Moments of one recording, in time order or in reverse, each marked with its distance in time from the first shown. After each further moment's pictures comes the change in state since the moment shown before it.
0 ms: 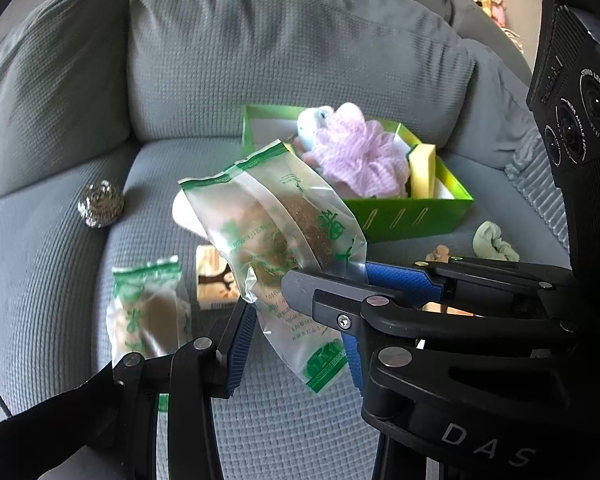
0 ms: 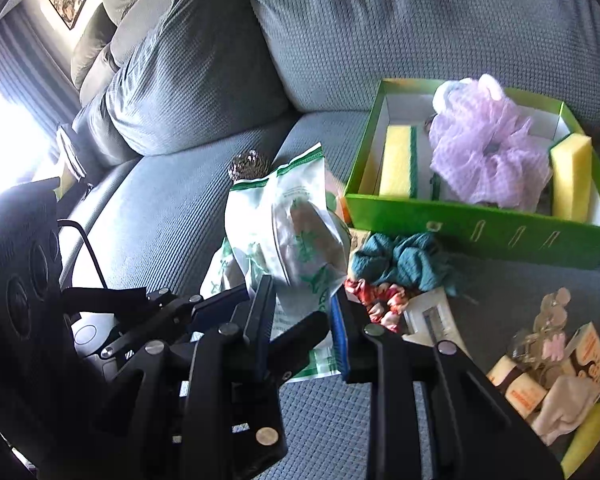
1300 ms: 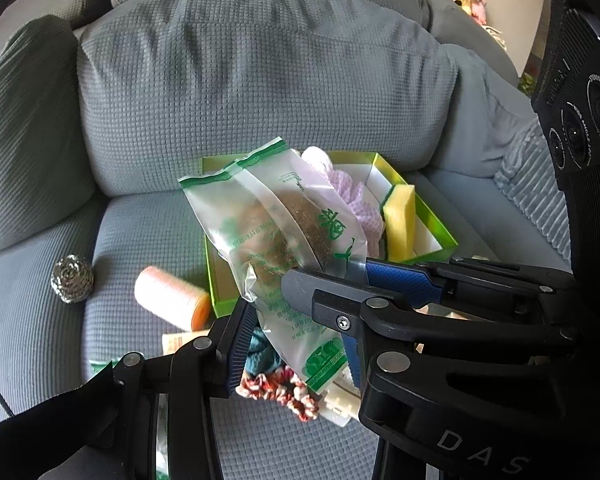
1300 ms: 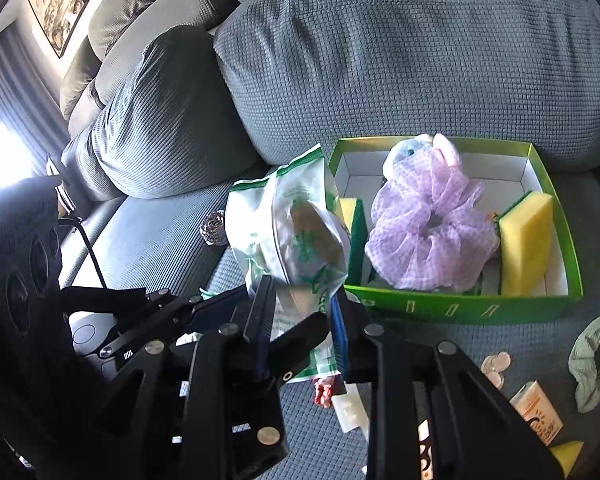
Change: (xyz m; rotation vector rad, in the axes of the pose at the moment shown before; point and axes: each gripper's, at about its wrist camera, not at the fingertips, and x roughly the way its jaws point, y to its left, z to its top) left arm 0.021 -0.029 0.065 0.072 -0.030 -0.031; right arm -0.021 -0.043 0.046 0.023 -0.089 -0.035
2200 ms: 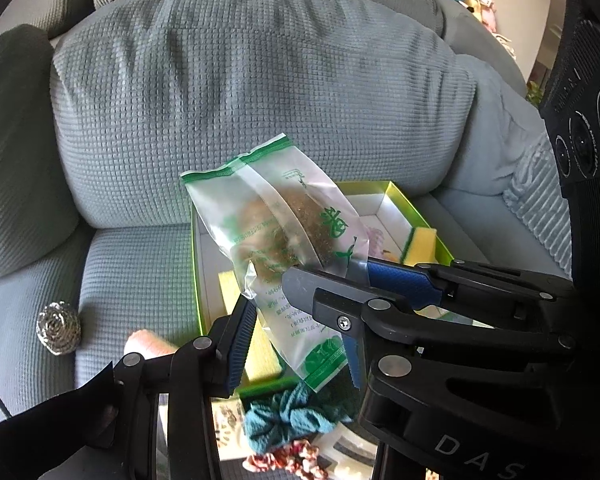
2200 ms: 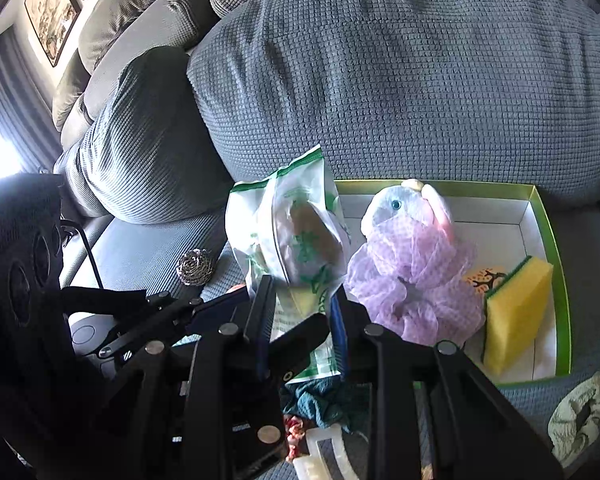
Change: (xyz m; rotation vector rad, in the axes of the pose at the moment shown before) left arm 0.033 0.012 0.052 -0.007 -0.014 -0.007; right arm 0.023 -0.027 0.046 -0.005 -0.042 -0.014
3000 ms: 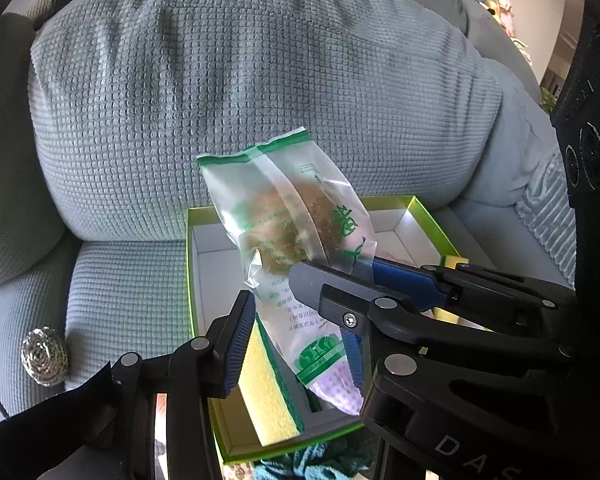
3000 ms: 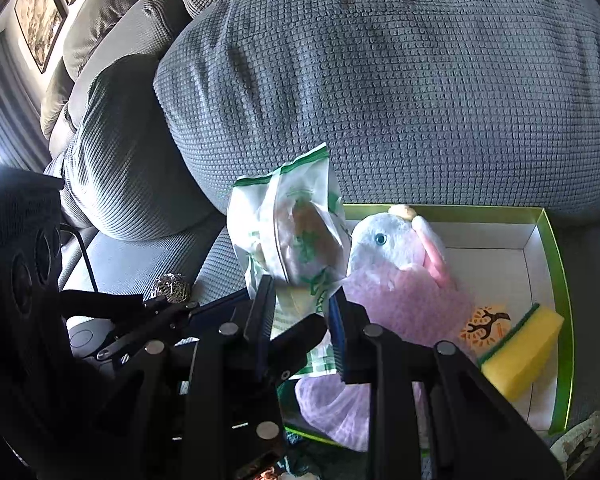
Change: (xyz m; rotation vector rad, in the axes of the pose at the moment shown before) left arm 0.039 0.016 0.025 -0.031 0.019 0.000; right arm 0.034 -0.024 0.029 0.008 -0.007 -0.027
